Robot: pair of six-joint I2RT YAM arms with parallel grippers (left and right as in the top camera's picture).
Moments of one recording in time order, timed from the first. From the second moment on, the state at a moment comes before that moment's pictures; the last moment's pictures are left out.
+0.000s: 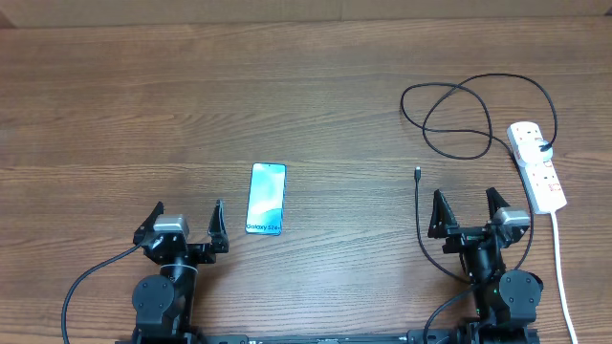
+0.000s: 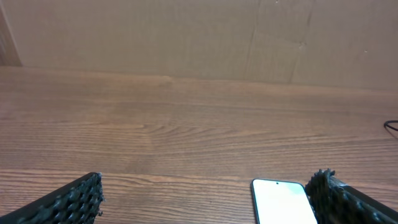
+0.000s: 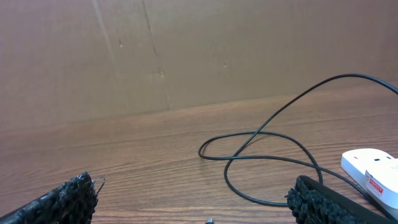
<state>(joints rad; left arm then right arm) -0.05 0.02 0.03 -0.14 -0.04 -0.10 -0.02 0.01 0.02 -0.02 -0.12 0.18</state>
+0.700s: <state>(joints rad) -0.05 0.02 0.04 -0.14 0.01 -0.10 -0.02 0.01 0.02 -0.02 -0.12 0.18</state>
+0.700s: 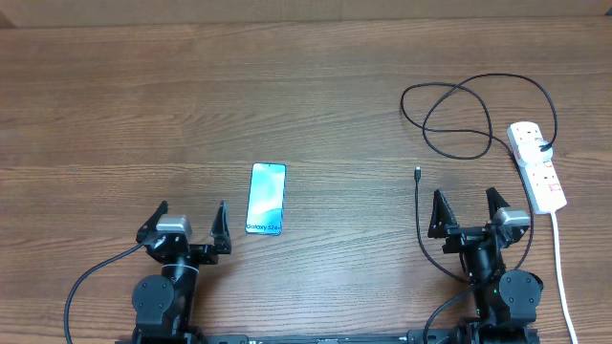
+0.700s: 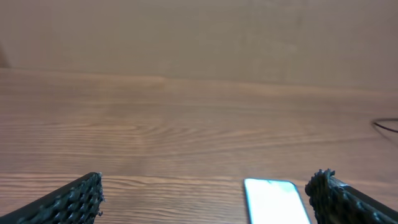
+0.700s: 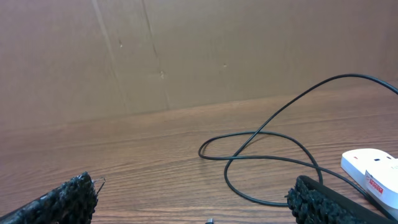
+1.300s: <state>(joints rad) -0.05 0.27 0.28 -0.21 0.08 -0.06 -0.02 0.01 0.02 -0.02 -0.12 0.17</state>
